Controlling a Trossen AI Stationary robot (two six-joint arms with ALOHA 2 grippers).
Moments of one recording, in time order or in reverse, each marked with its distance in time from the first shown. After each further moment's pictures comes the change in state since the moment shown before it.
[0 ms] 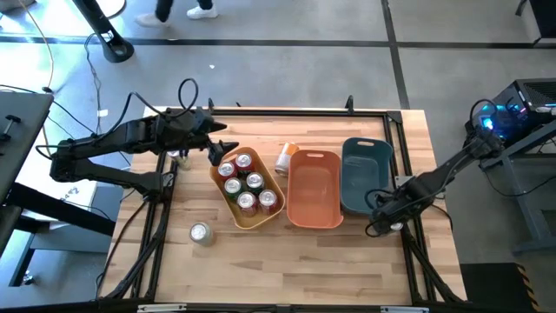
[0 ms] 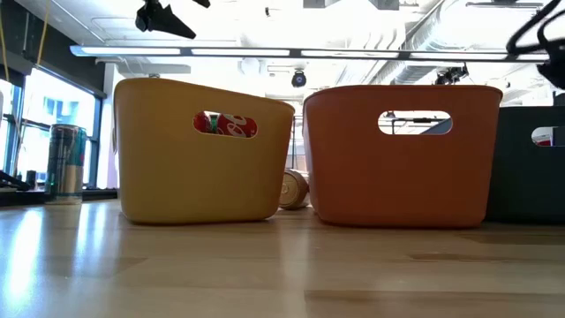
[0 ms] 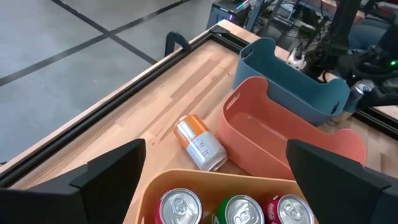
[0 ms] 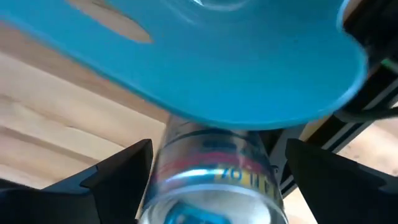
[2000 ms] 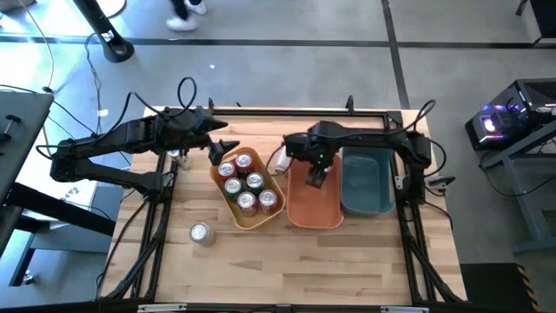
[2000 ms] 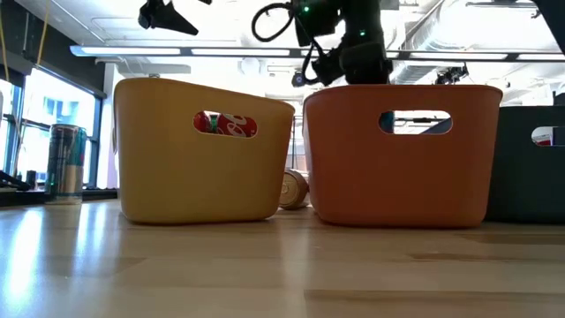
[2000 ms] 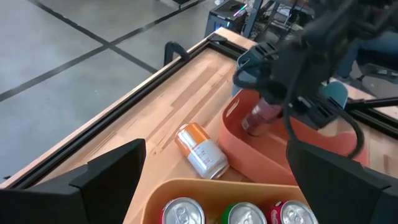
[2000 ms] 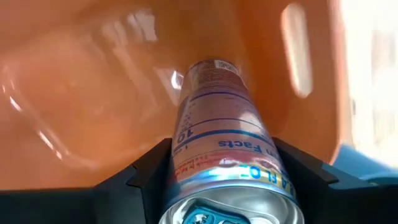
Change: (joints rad) left arm 0.000 -0.001 0.000 0.030 -0.006 0.045; right arm -0.750 0.896 0.982 -0.252 0.294 -1.436
